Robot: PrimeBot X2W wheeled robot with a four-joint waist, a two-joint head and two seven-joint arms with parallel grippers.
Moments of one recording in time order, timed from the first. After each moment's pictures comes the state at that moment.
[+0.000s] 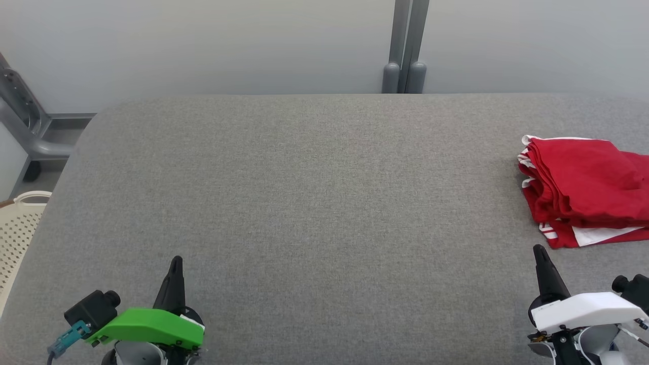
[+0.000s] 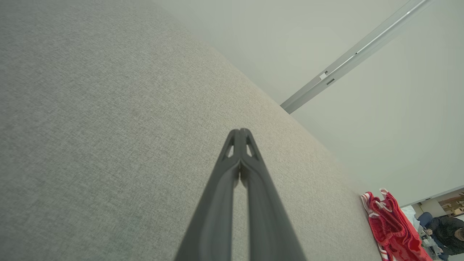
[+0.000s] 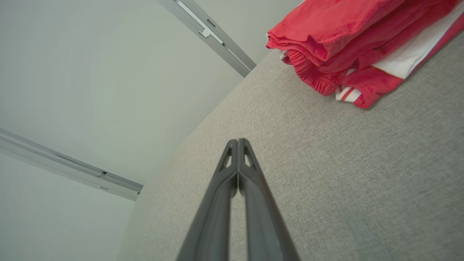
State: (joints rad) left arm -0.08 0.10 -0.12 0.33 -0.87 -0.06 -0.11; right arm -0.01 -0.04 -0.11 0.21 0.85 0.13 -0.02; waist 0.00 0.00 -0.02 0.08
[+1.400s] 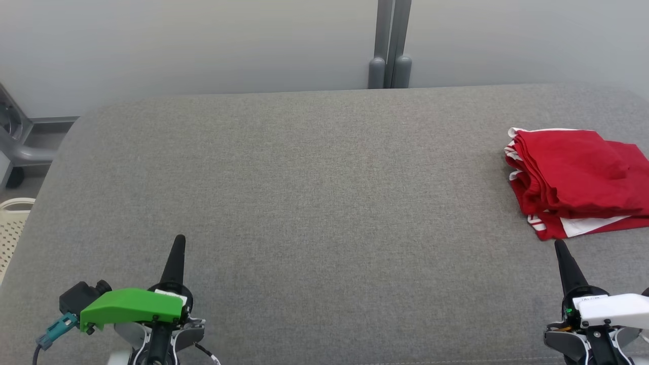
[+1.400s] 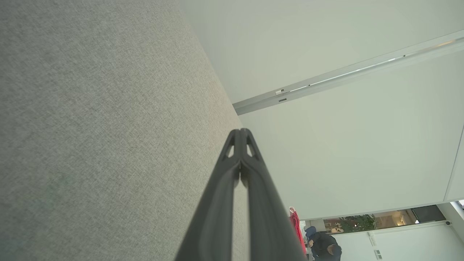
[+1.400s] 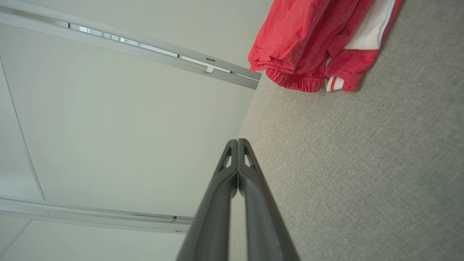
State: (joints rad) left arm -0.14 0.07 -0.07 0.33 -1.31 -0.10 0.01; right arm 0.00 -0.04 -0.19 0.16 1.29 0.13 0.06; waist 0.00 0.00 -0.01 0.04
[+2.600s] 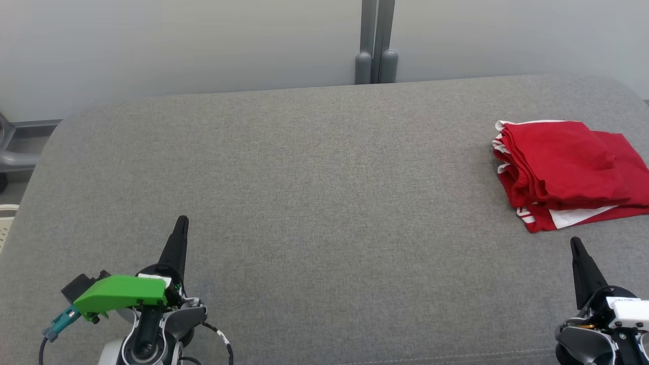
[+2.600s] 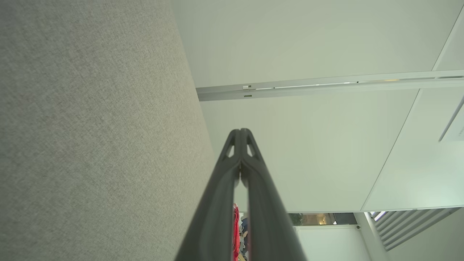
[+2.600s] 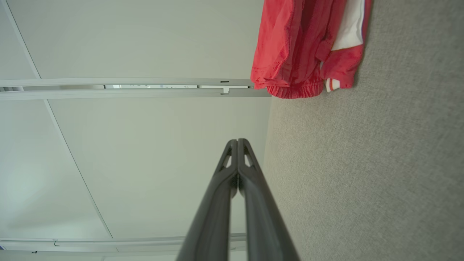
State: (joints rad) left arm -0.19 0.05 -0.04 0.33 -1.58 -0.12 0.08; right arm 0.01 -0.05 -0.24 0.13 1.58 0.13 0.11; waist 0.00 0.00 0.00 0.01
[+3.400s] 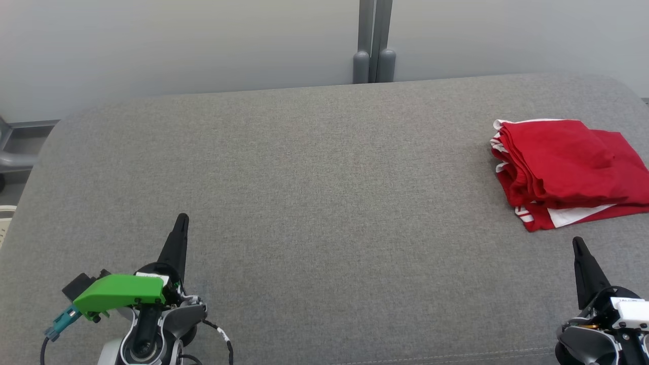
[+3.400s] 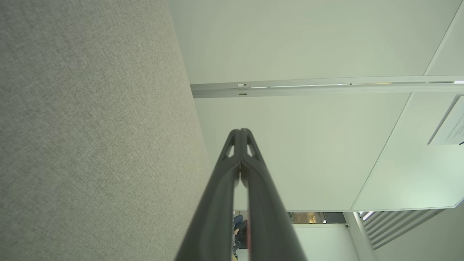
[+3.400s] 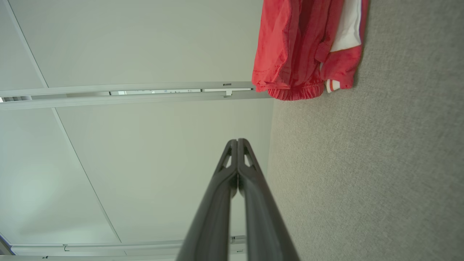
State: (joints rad) left arm -0.19 0.05 -0.04 0.33 -1.63 -0.13 0.09; right arm 0.01 -0.05 -0.24 0.13 1.63 0.13 0.12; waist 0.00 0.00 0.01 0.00
